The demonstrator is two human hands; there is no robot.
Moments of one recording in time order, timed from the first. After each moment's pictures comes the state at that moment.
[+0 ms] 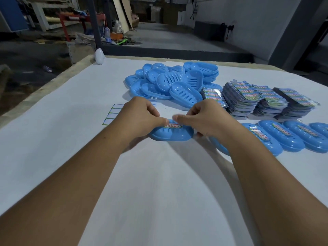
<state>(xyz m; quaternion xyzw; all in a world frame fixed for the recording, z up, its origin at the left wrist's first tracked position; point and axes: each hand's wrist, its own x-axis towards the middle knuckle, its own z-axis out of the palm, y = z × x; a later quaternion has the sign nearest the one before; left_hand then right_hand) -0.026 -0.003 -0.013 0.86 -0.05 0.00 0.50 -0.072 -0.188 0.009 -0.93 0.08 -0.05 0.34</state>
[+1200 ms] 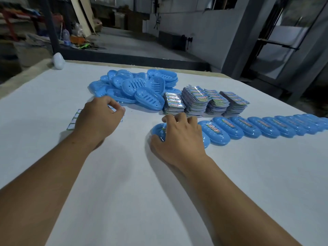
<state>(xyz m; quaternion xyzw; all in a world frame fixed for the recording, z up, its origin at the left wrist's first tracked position) -0.031 0.004 -0.009 0.90 -0.09 0.15 0.40 -0.142 -0.173 -0.017 -0.97 0.13 -0.18 0.06</state>
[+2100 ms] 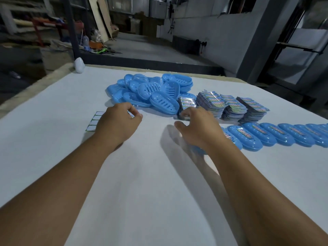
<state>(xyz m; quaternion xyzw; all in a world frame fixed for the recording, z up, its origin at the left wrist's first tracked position) -0.022 0.003 -0.016 0.91 -0.10 0.15 0.37 -0.095 -0.209 0.004 -0.97 0.11 -0.14 0.14</state>
